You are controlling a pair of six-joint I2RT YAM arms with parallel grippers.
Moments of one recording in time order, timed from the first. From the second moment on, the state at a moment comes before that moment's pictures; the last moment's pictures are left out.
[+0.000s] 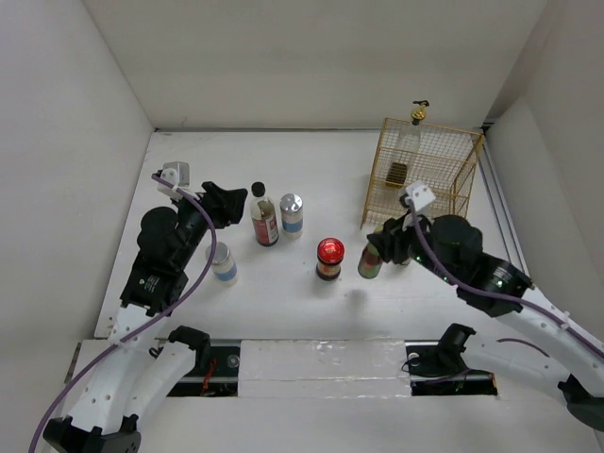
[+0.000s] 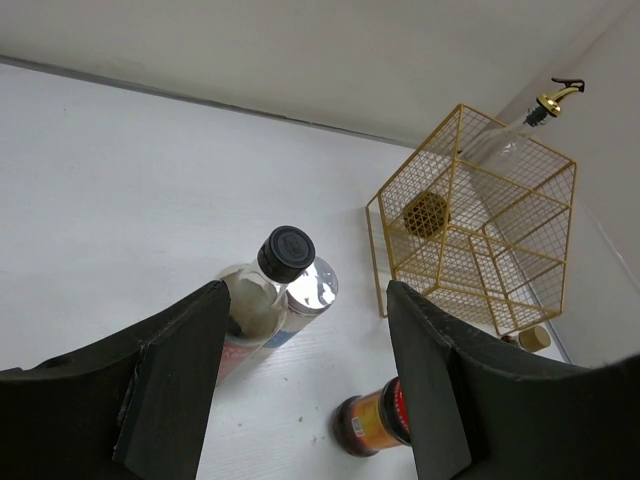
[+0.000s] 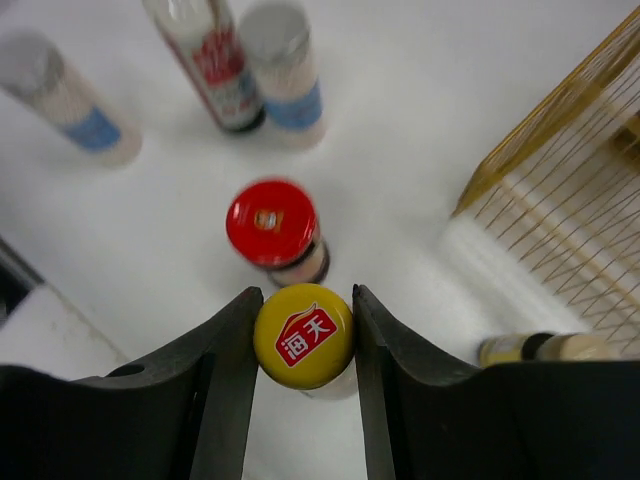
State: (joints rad) left arm -0.32 0.67 0.81 -0.18 0.03 -0.49; right arm 0.85 0.78 0.89 -0.50 0.14 0.17
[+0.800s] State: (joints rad) left arm -0.32 0.68 0.81 -0.18 0.04 -0.49; right arm 0.17 1.21 1.47 -0.23 0.30 0.01
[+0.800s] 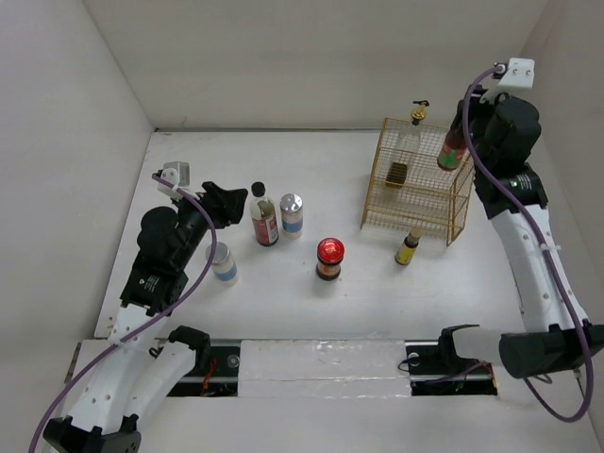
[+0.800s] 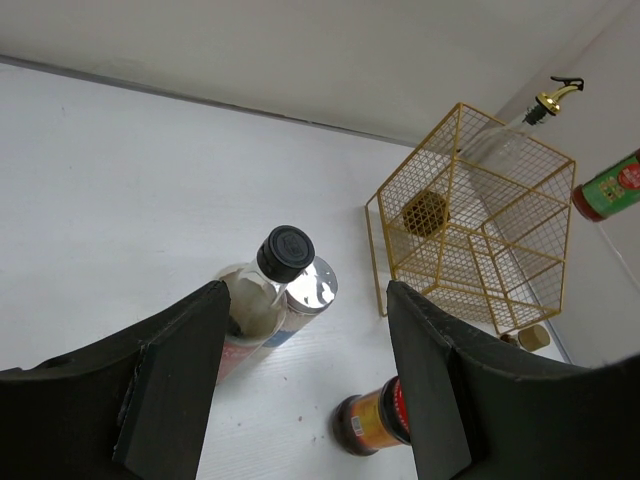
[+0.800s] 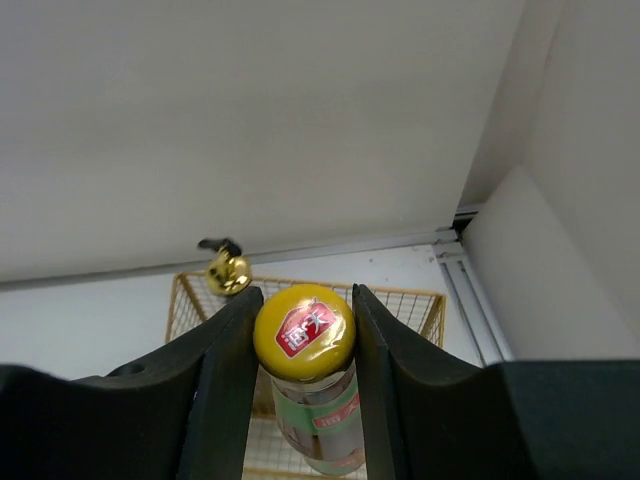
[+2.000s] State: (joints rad) left arm -0.32 0.70 0.81 -0.18 0.04 -0.49; right arm -0.03 1.52 1.28 -0.02 0.11 0.11
